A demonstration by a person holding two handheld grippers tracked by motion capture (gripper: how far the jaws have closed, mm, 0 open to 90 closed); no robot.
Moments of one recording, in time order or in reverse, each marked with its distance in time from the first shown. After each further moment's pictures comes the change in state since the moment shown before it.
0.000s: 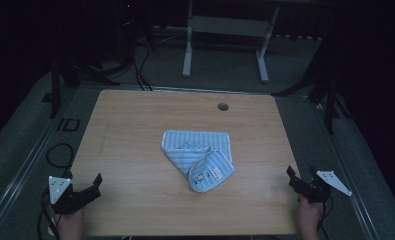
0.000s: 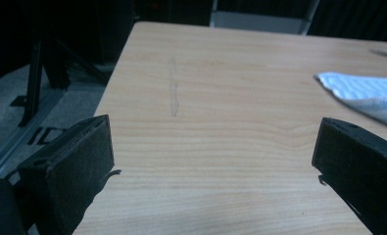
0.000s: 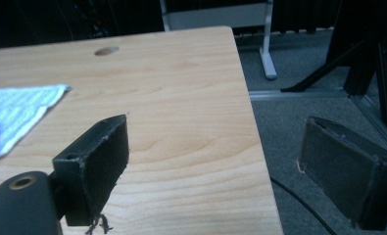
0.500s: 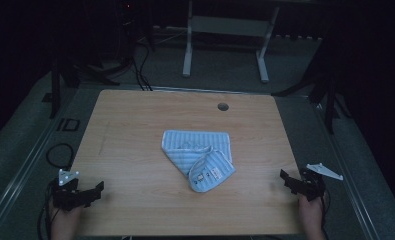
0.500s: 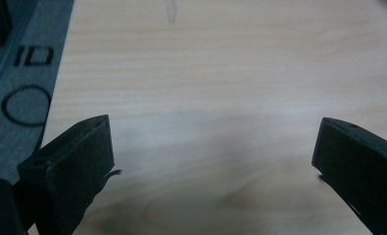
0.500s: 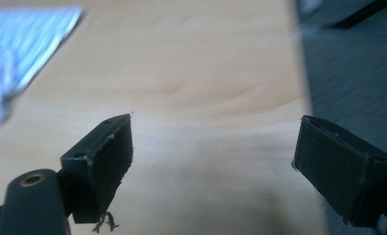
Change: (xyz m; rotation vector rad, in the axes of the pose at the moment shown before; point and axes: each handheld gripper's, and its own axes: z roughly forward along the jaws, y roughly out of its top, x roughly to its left) left arm 0.011 0.009 0.014 0.399 -0.018 0.049; right arm 0.005 0.011 0.016 0.303 0.102 -0.044
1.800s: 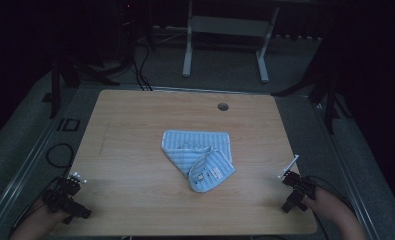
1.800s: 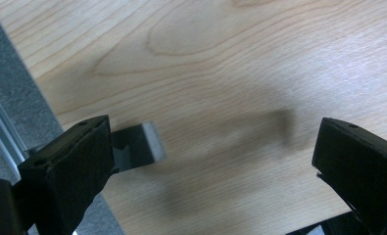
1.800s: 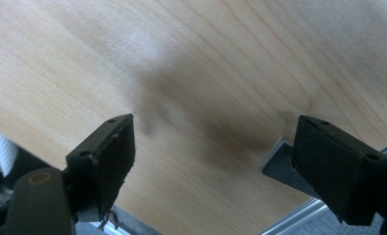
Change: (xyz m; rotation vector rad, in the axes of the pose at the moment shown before) left arm 0.004 0.021 -0.008 0.713 -0.083 0.304; right arm 0.040 0.032 0.007 1.064 0.159 -0.488
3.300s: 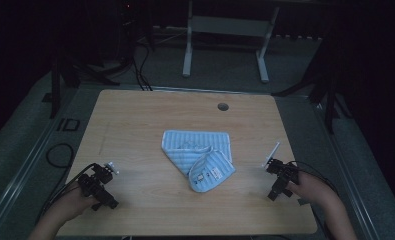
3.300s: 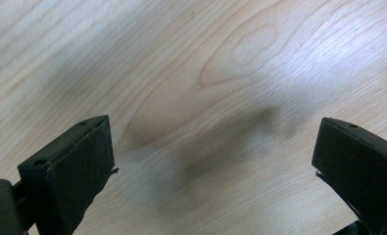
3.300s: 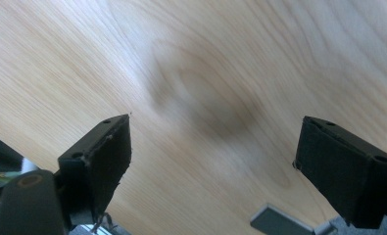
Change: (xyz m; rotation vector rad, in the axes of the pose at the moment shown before) left arm -0.052 0.067 -0.004 0.020 -0.039 0.217; right arm 0.020 0.056 -0.023 -0.005 -0.027 -0.117
